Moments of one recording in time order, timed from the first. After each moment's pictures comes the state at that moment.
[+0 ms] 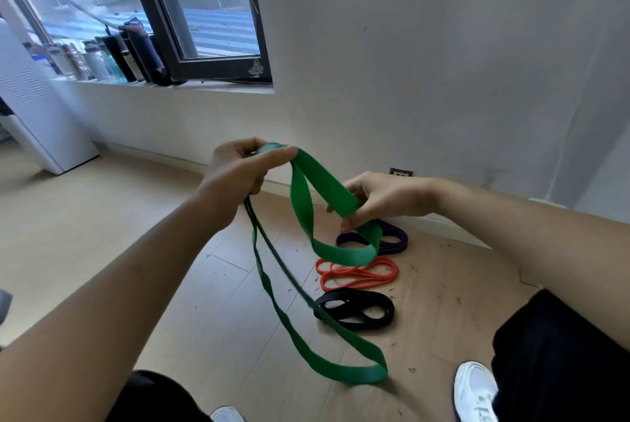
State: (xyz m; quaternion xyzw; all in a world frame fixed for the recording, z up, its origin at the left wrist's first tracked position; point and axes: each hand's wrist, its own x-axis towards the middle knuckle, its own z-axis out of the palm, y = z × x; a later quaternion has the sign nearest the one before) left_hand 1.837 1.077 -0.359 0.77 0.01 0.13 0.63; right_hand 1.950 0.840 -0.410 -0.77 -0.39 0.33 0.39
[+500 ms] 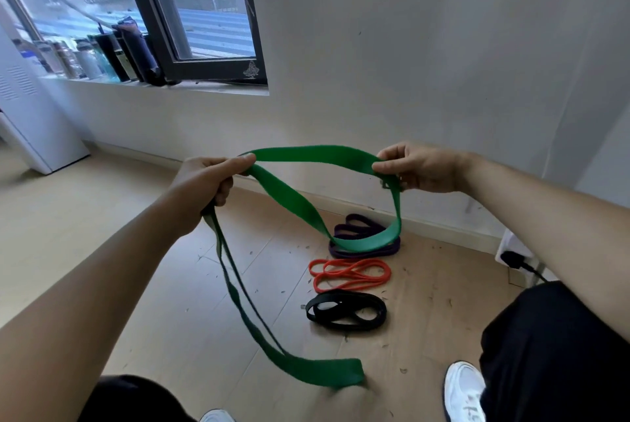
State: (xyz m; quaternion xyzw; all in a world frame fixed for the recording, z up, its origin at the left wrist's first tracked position) left_hand 1.836 1.127 -0.375 0.77 0.07 0.10 0.63; right_hand 1.996 0.786 -0.392 -0.73 -0.27 0.32 0.54
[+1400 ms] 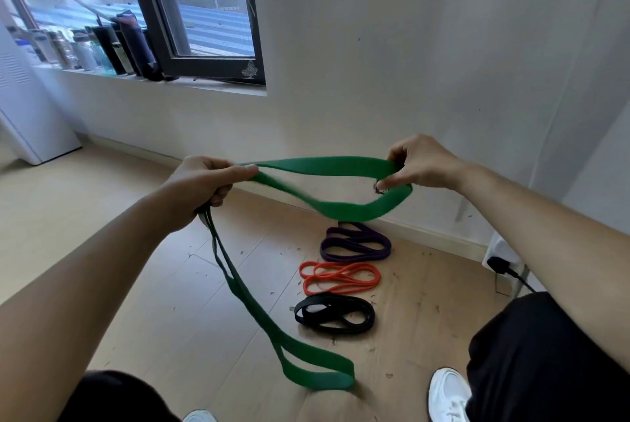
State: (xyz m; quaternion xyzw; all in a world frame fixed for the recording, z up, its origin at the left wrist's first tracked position) left_hand 1.837 1.129 -0.373 0.79 0.03 0.04 0.61; right_hand 1.996 0.778 -0.381 -0.91 -0.28 0.04 0.30
